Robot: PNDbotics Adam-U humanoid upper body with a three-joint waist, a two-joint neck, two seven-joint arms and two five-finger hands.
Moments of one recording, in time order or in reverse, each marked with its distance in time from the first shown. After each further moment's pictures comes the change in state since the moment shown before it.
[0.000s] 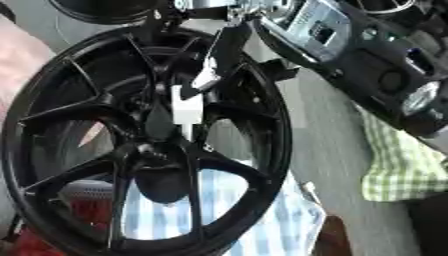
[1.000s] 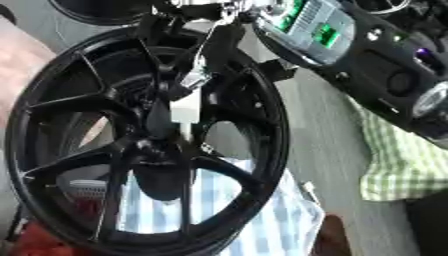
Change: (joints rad) left arm 0.033 0.004 0.001 0.000 -0.002 0.004 0.006; right arm -0.017 0.006 0.058 -0.053 -0.059 0.203 -0.055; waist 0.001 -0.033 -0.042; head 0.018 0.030
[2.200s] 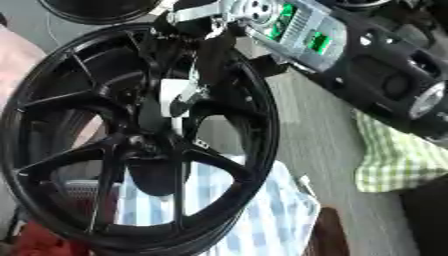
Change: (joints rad) left arm 0.017 0.000 0.006 0.000 -0.002 0.001 0.009; right arm -0.006 0.043 0.049 -0.014 0.003 0.152 0.059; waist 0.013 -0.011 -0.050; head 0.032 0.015
